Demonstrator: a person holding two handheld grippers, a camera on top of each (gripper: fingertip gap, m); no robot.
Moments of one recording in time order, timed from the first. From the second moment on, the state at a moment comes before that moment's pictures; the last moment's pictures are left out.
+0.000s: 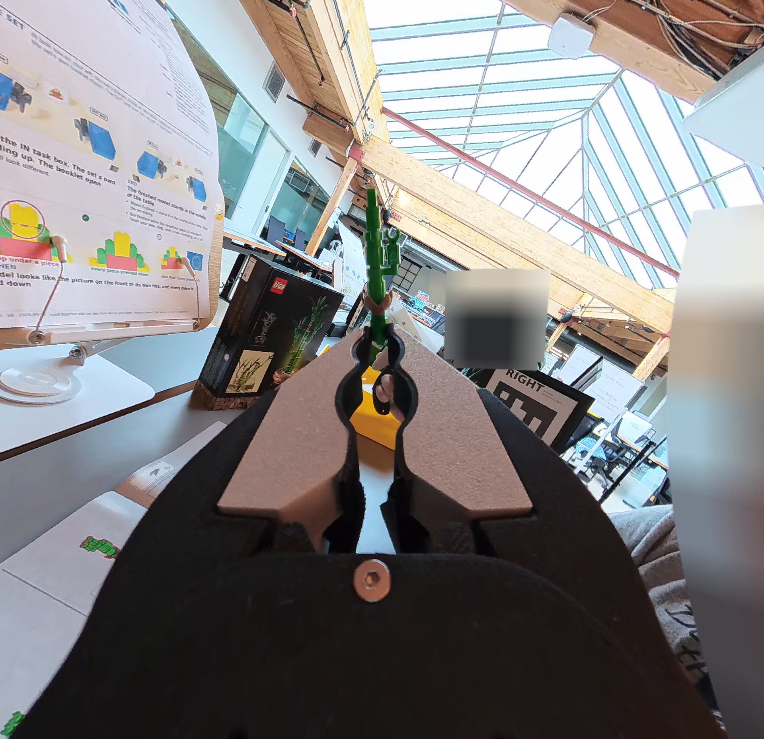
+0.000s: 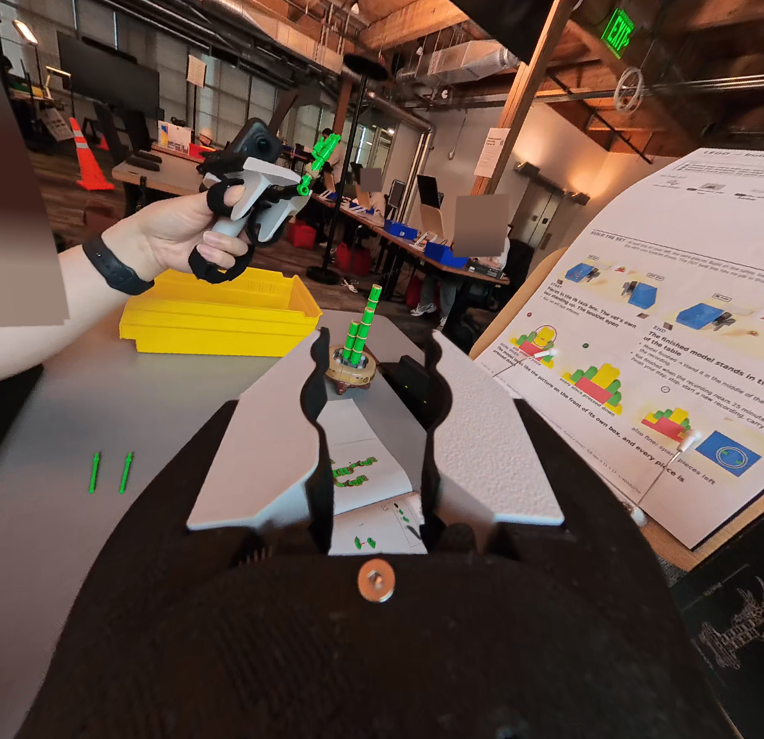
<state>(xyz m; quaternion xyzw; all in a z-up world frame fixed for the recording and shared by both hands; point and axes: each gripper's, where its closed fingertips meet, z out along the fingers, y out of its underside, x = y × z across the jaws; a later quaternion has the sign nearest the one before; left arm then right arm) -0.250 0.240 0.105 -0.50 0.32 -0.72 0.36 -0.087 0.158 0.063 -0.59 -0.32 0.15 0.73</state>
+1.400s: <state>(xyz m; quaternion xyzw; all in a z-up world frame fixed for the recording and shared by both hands) -0.255 0.240 0.108 -0.49 0.32 -0.73 0.35 -0.219 0.145 -0.204 -0.75 -0.62 0.13 0.22</state>
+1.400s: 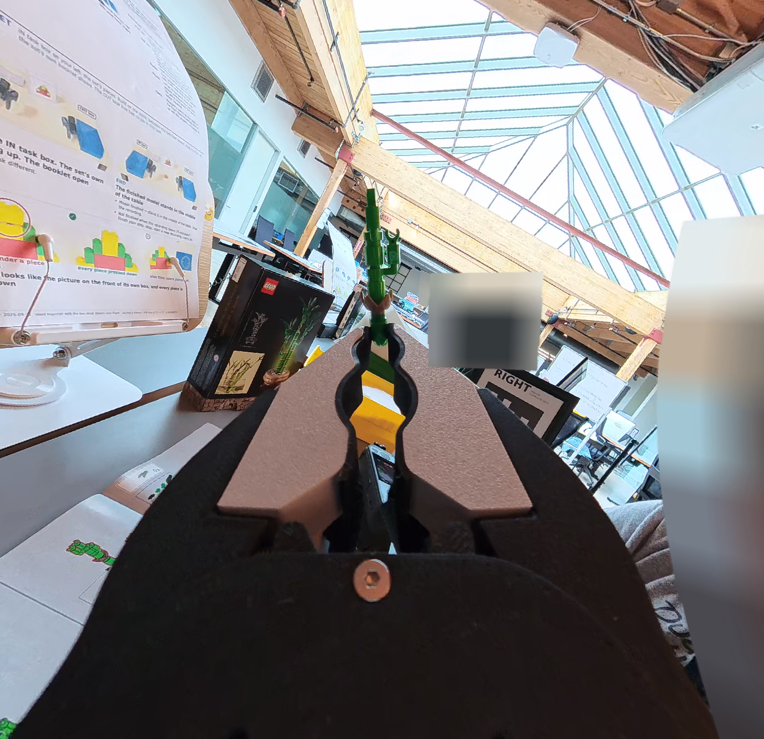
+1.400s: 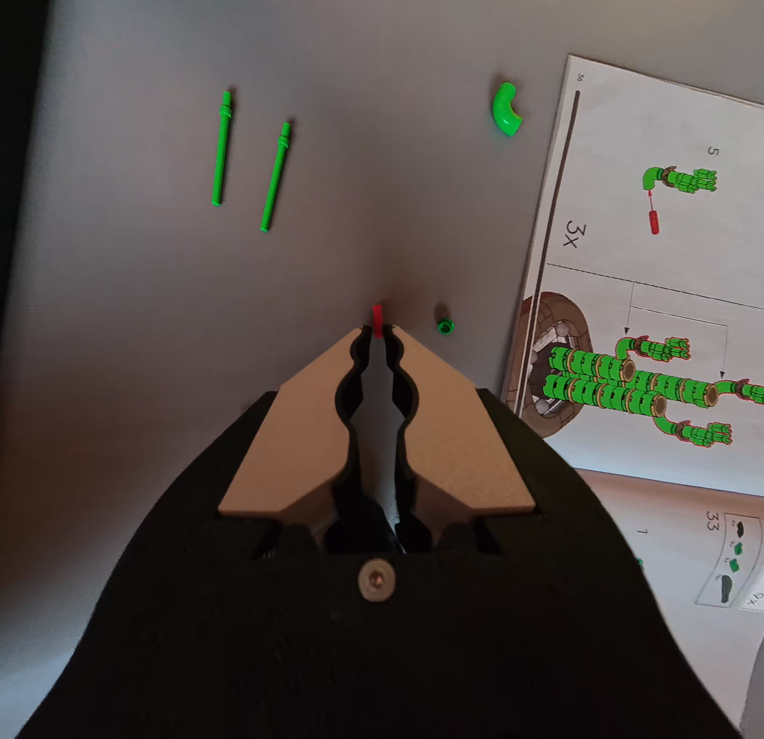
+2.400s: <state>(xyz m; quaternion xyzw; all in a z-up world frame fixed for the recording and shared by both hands) -0.209 0.228 0.073 -0.52 0.35 -0.72 0.30 -0.169 0.186 -0.090 -0.72 -0.53 0.07 0.45</state>
